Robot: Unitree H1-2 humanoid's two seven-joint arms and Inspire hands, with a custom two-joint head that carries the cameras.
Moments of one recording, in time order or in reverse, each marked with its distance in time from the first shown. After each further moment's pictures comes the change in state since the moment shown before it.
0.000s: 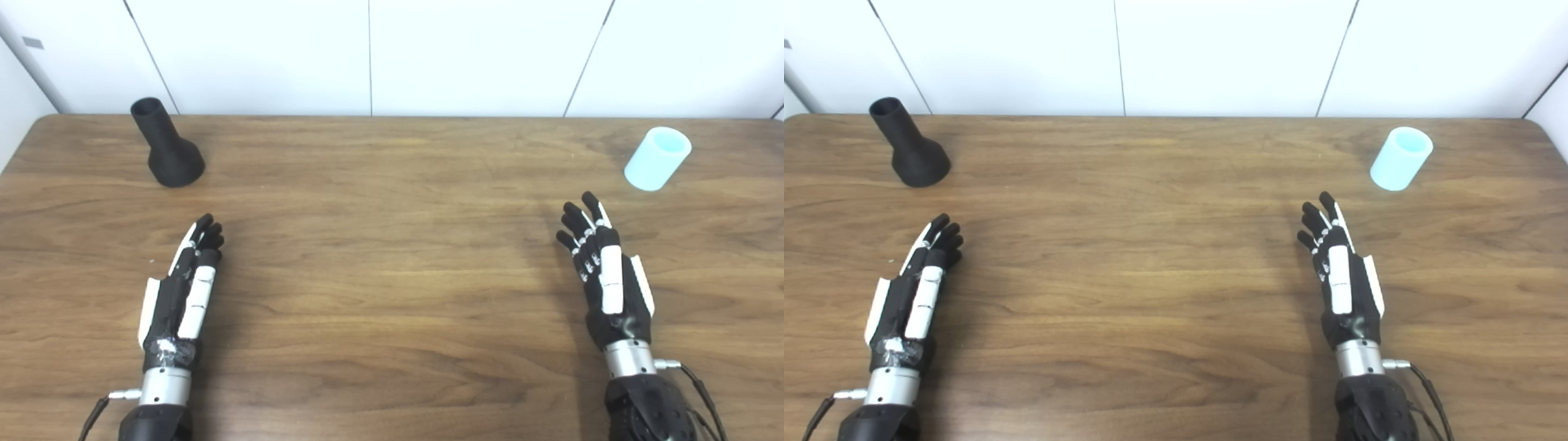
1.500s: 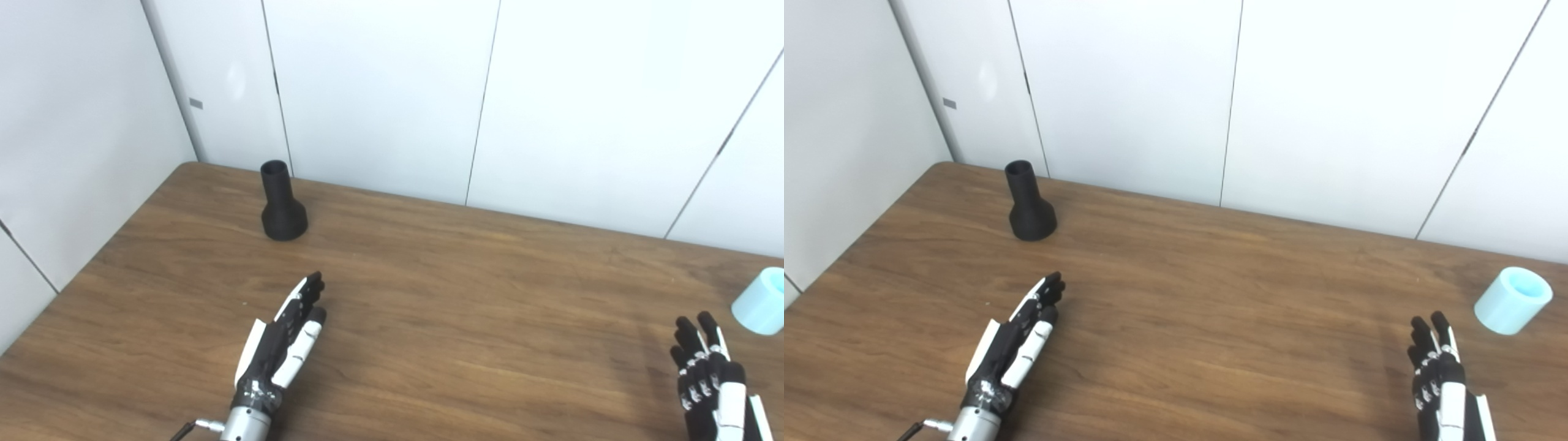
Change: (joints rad) left arm -0.005 -0.020 -0.072 0.004 0.091 -0.009 0.042; right arm -0.031 -0.056 -0.023 0.055 0.099 -0.074 0.049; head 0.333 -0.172
